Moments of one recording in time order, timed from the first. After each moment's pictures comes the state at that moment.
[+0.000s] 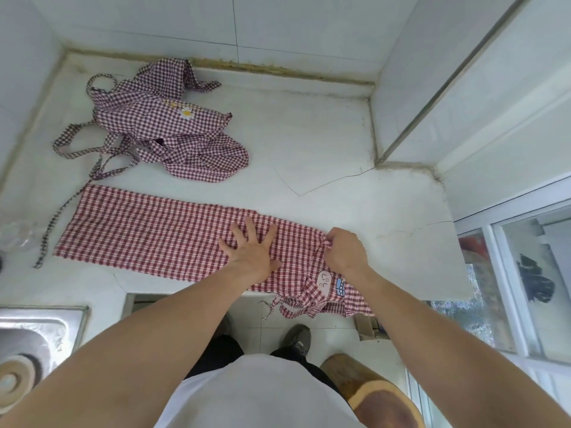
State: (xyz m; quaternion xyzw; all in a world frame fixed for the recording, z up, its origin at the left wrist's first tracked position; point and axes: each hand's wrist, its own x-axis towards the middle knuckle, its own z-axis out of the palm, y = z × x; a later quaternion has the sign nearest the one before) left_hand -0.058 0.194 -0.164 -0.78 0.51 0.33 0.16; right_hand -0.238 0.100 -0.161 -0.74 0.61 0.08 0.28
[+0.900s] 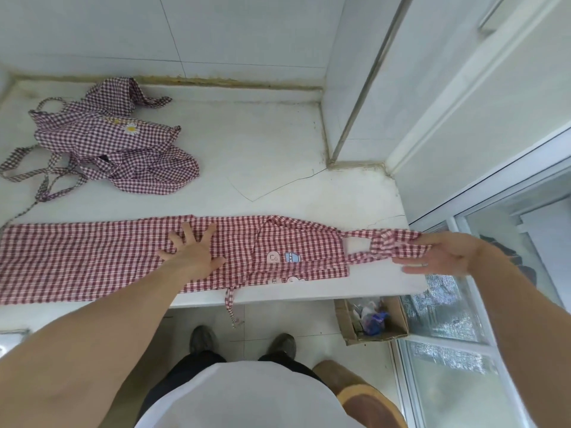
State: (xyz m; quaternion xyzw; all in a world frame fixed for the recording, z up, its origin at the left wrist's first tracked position) left_hand -0.051 0.178 -0.159 -0.83 0.41 0.34 0.19; right_hand -0.498 -0.007 -0.070 -0.26 0.61 -0.03 0.75
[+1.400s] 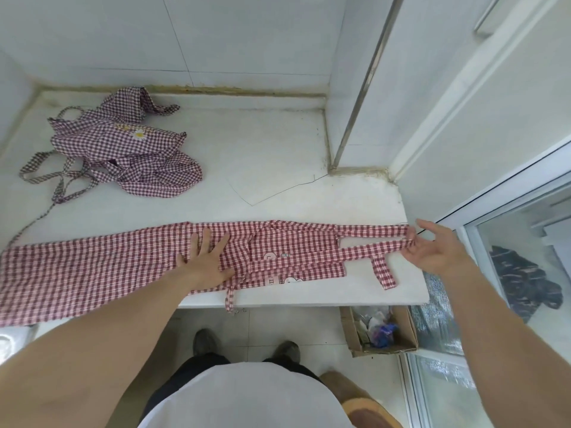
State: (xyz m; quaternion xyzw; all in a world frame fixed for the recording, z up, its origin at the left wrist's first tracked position) left_hand -0.075 0.186 -0.159 -0.78 0.45 0.40 0.15; right_hand -0.486 -0.020 -0.110 0.00 0.53 -0.33 0.78
